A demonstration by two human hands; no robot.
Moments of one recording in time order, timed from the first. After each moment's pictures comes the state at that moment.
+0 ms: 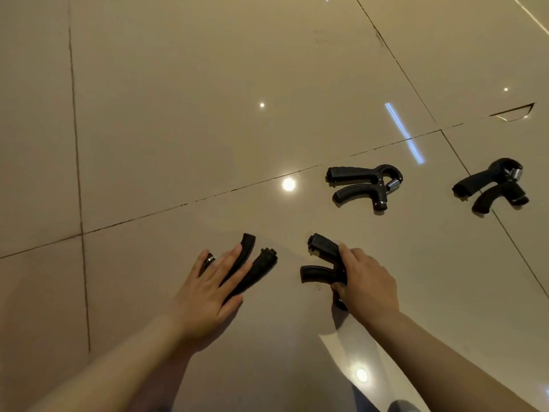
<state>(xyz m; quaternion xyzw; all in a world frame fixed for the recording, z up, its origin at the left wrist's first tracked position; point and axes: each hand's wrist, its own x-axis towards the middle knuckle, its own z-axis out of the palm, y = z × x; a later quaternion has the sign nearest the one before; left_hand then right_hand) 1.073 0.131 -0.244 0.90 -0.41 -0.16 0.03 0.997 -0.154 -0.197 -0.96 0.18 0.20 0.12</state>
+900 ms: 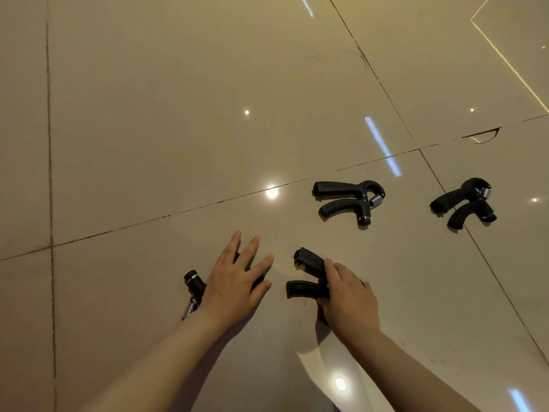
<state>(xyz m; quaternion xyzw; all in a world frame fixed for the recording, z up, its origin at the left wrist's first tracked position) 1.086 0.047 -0.241 0.93 -0.35 -0.12 0.06 0.993 -0.148 -0.202 -0.95 0.20 0.22 0.11</state>
